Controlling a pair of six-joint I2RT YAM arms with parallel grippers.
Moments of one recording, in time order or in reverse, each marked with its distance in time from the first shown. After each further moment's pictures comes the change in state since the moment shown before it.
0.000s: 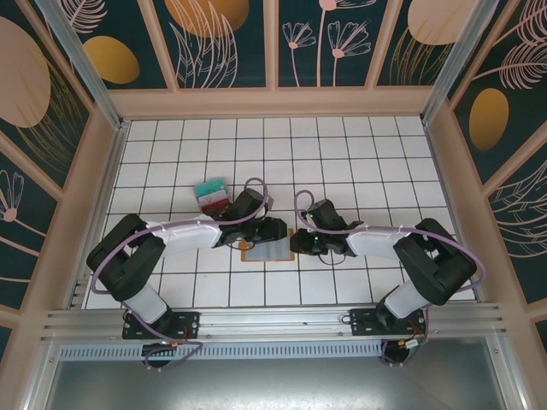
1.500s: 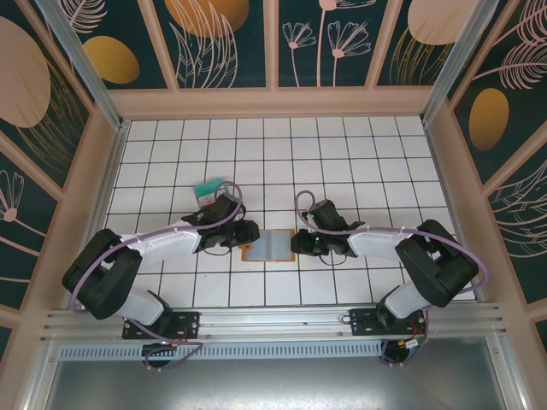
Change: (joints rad) left arm 0.107 -0.150 -0.146 -0.128 -0.140 0.017; right arm -0.002 -0.015 -0.008 -0.008 -0.003 0.000
